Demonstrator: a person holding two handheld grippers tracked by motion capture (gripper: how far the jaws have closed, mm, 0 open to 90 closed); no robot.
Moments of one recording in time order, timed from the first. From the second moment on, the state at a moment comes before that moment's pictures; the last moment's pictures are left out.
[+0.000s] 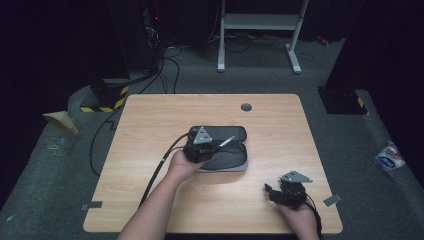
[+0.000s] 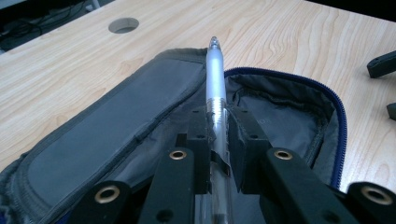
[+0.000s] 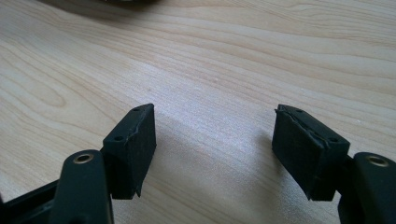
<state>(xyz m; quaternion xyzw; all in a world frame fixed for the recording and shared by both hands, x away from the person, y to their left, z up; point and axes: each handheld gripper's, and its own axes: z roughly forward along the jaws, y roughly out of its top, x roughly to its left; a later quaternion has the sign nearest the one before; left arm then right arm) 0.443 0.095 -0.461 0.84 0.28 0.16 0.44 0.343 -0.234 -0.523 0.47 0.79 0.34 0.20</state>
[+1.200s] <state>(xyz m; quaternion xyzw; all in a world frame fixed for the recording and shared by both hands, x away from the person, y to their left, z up) 0.440 0.104 -0.459 0.82 0.32 0.17 0.43 0.343 -0.235 -0.523 0.47 0.79 0.34 0.20</state>
